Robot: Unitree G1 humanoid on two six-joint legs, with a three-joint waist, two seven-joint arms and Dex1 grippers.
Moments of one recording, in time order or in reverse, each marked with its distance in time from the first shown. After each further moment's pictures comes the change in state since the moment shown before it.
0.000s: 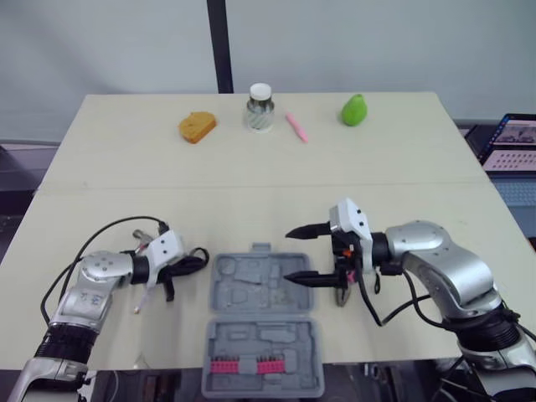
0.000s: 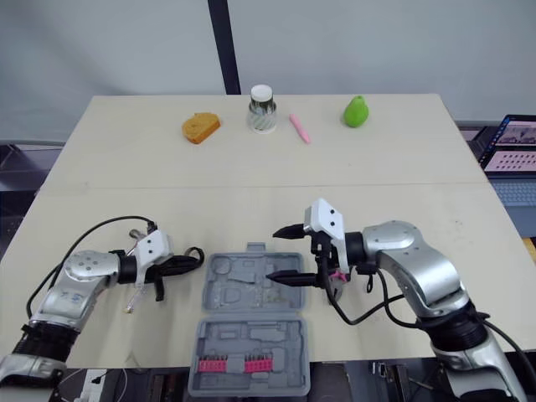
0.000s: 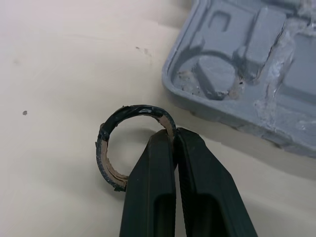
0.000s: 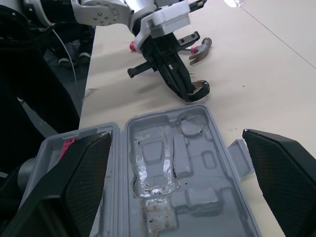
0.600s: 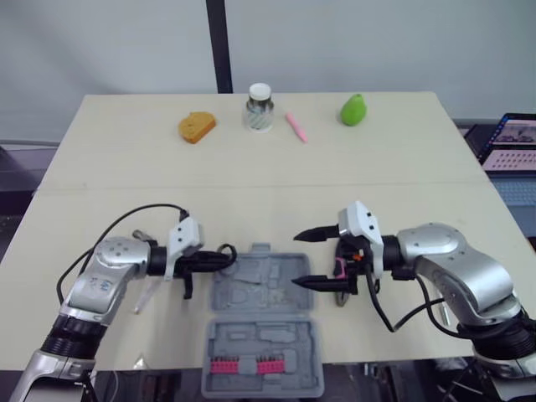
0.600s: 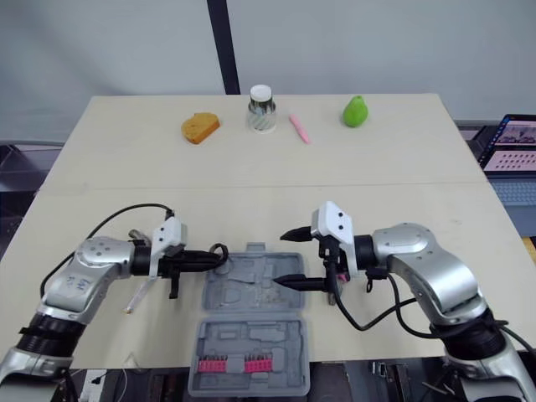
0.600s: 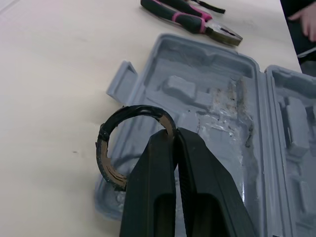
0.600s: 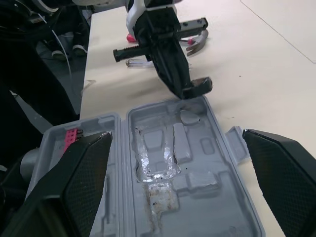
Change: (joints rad) left arm -0.050 -0.028 -0.079 -0.213 -0.122 0.229 -0.062; right arm 0.039 -0.068 -0.043 -0.082 0.033 0.044 -0.022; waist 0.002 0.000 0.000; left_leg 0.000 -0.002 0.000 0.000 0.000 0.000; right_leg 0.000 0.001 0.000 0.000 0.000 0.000
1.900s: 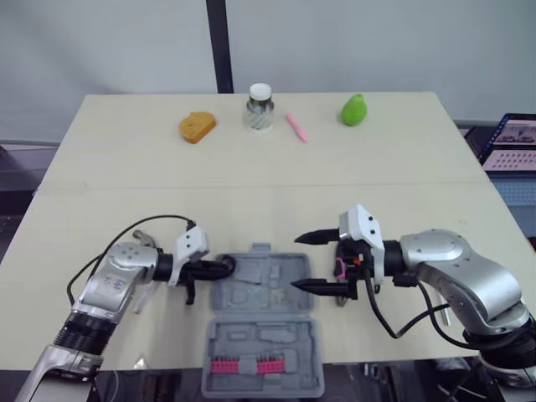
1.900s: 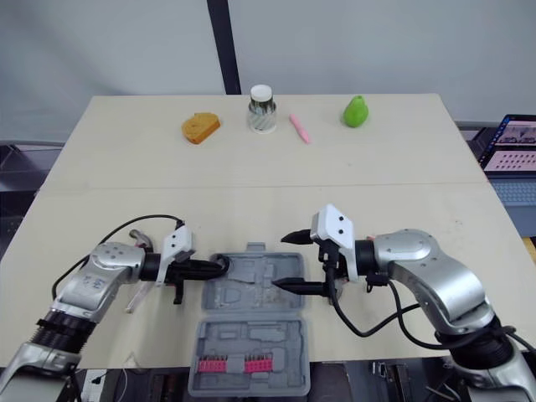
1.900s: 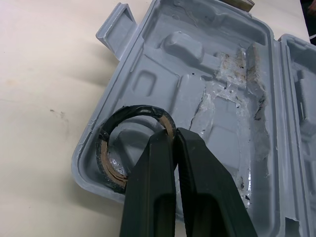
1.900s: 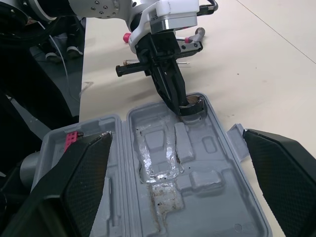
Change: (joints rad) left arm -0.023 -0.023 -0.054 0.114 0.050 0.012 -0.010; right arm 0.032 -0.010 -0.003 -0.054 0.038 0.035 -0.076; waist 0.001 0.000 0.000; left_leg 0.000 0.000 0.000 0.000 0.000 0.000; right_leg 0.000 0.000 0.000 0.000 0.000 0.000
